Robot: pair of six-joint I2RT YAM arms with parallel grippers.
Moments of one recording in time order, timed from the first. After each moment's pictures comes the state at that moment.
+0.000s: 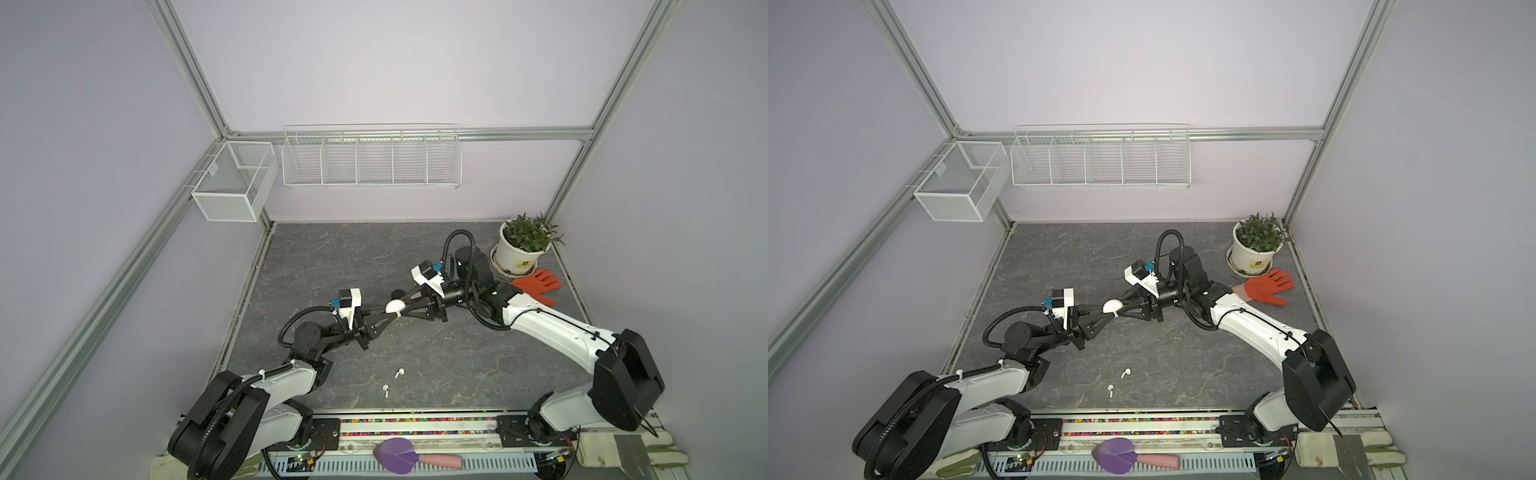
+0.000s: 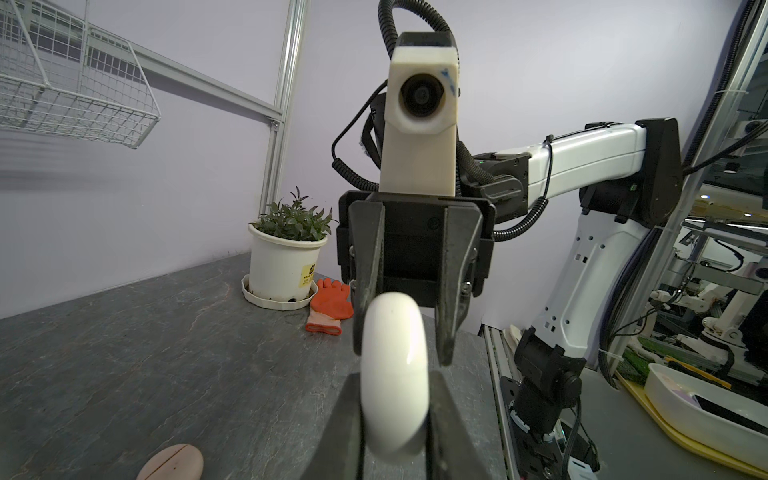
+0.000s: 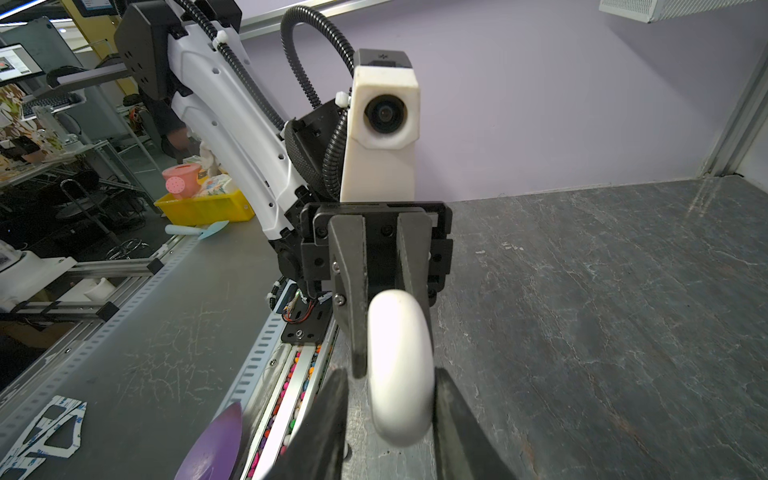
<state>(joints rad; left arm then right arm) -0.51 1.21 0.21 1.37 0.80 -0.49 0.66 1.47 1.04 0.01 -1.10 -0.19</state>
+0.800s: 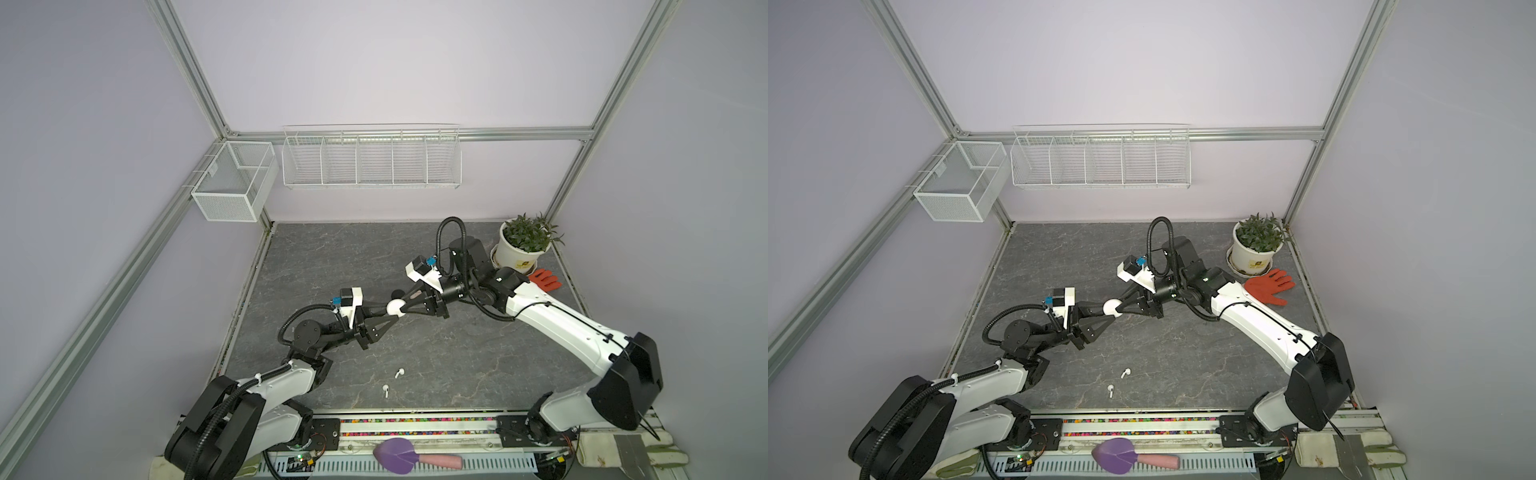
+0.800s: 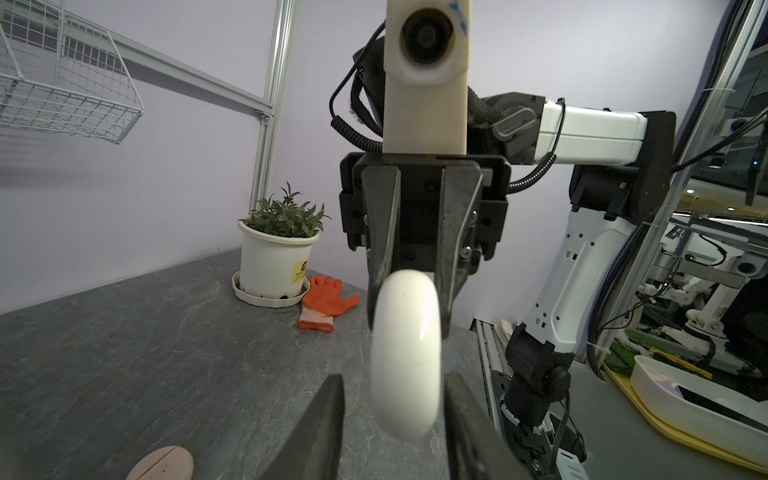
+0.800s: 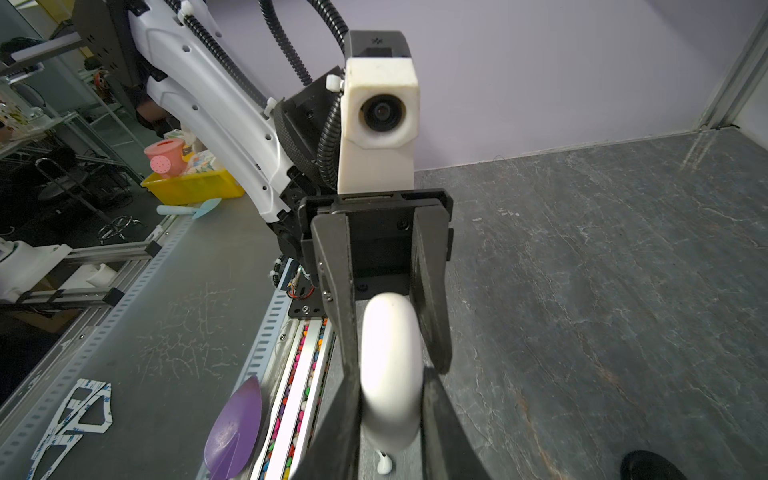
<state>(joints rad) -0.51 1.15 0.23 1.27 0.83 -0.48 0.68 1.47 1.28 -0.47 -0.98 -0.36</state>
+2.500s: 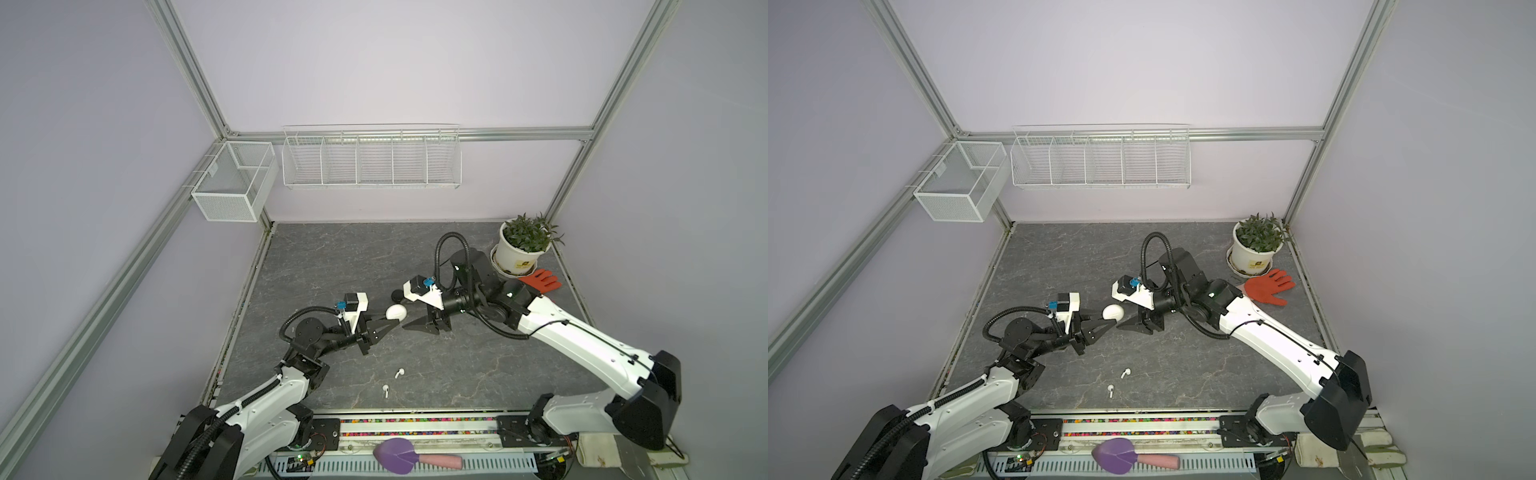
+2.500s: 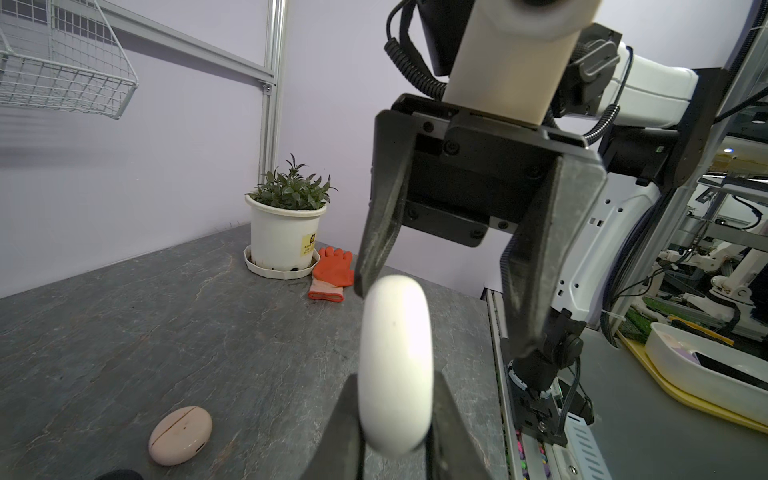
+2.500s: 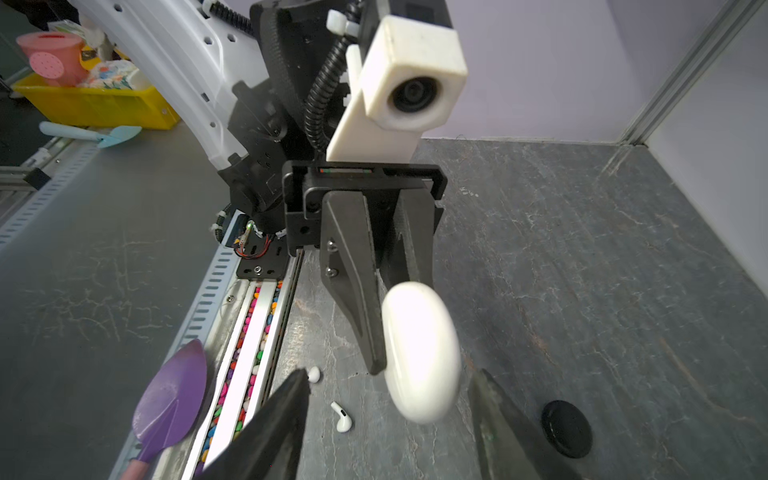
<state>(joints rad) -0.54 1.01 0.24 0.97 0.81 -0.34 0.81 1.33 1.19 -0.46 -0.68 -0.50</state>
